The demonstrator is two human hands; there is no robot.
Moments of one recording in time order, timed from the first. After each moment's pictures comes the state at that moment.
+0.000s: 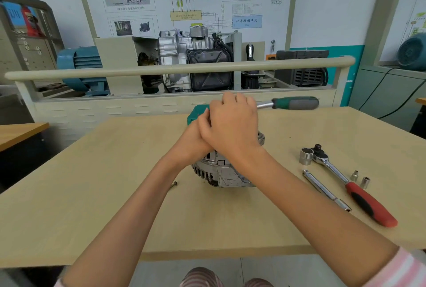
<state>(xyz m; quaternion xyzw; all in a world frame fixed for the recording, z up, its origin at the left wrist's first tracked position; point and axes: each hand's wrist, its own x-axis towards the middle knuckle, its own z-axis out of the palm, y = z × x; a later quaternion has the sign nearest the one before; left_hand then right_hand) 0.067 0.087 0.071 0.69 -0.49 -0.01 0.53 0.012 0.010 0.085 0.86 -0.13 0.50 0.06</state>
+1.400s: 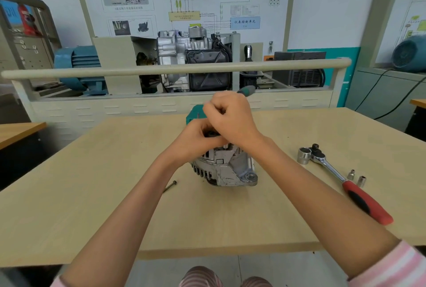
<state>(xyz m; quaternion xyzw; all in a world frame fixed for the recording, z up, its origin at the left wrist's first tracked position) 0.075 0.091 0.065 0.70 -0.48 -0.05 0.52 0.015 -0.004 0.098 0.83 0.08 0.47 -0.30</state>
